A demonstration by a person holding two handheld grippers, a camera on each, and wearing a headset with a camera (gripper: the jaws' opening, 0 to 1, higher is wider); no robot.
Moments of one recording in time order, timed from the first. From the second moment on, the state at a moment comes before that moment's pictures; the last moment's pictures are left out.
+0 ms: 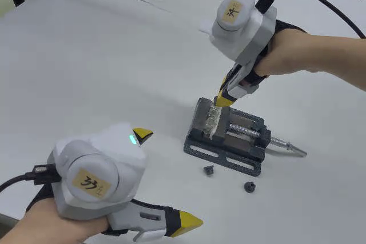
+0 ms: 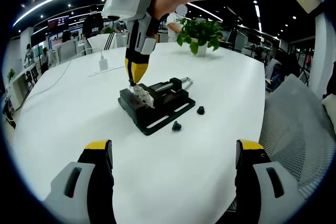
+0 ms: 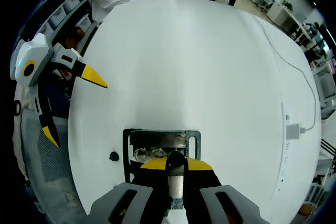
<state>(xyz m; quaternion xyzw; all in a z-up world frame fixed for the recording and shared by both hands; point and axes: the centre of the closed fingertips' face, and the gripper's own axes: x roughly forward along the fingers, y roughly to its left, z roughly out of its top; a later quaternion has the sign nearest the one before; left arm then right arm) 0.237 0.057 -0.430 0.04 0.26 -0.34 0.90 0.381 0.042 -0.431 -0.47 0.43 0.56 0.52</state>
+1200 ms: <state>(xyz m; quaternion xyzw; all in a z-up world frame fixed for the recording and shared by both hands) 0.246 0.069 -0.430 0.04 0.26 -0.32 0.91 0.394 0.045 -0.415 -0.47 0.39 0.61 0.50</state>
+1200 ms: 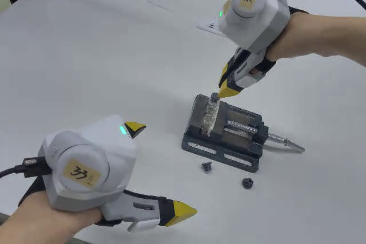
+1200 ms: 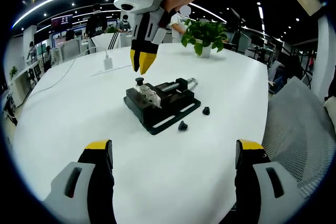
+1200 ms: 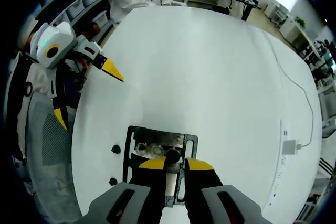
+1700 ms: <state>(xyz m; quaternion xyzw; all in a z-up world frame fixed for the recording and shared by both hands) 0.246 0.069 -0.434 0.03 0.26 -0.33 0.91 0.387 0.046 -0.423 -0.46 0.40 0.63 0.49</state>
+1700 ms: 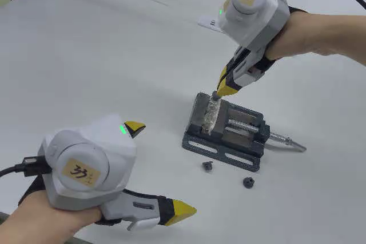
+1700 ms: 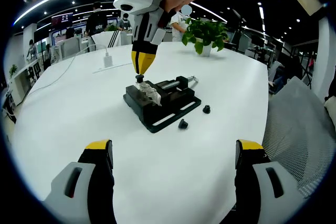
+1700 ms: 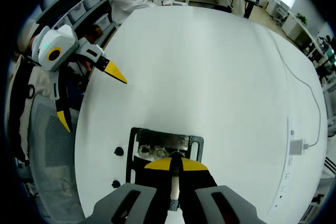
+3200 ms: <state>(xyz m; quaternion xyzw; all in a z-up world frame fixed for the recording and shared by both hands) 0.247 0.059 -0.444 0.02 0.28 -0.34 0.90 0.385 0.044 -0.431 -0.44 0.47 0.60 0.49</state>
